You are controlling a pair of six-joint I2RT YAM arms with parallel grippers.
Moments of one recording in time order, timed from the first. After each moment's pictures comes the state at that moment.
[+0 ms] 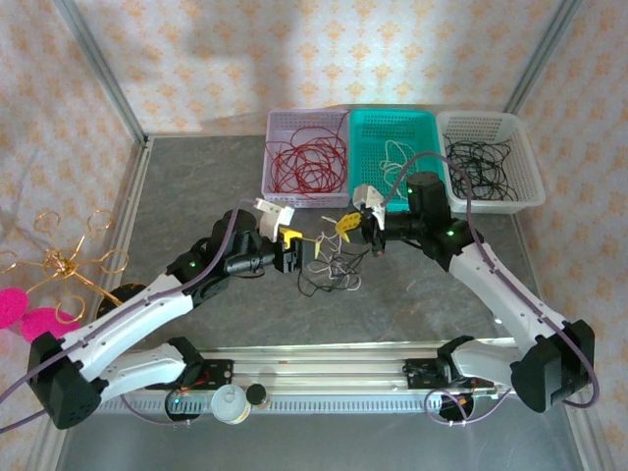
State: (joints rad) left arm -0.68 1.05 0.82 -0.18 0.28 -0.44; right arm 0.43 1.16 0.98 -0.32 -0.92 -0.38
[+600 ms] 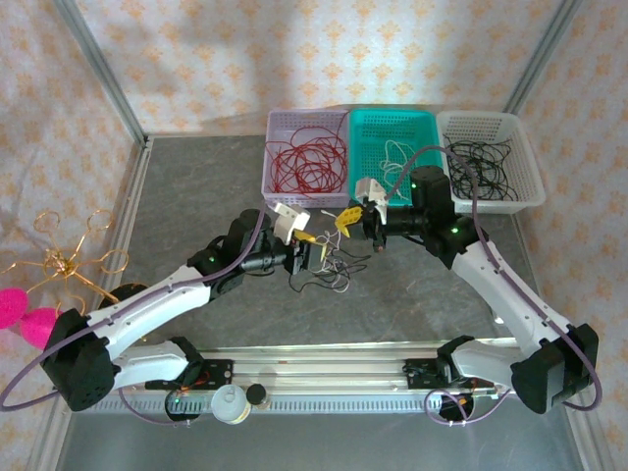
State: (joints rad) left arm -0.68 1.15 0.78 -0.07 0.32 -0.33; right arm 0.43 1.16 1.03 -0.33 -0.94 -0.35
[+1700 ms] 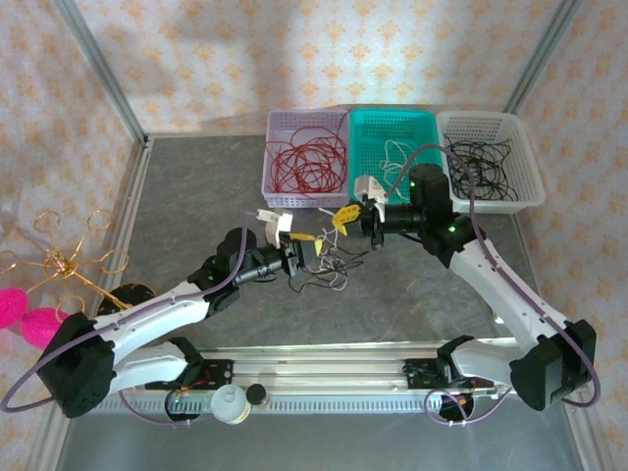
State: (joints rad) left arm -0.68 1.12 0.55 0.39 0.28 -0.61; right arm 0.44 1.17 1.03 -0.27 -0.98 -0.31
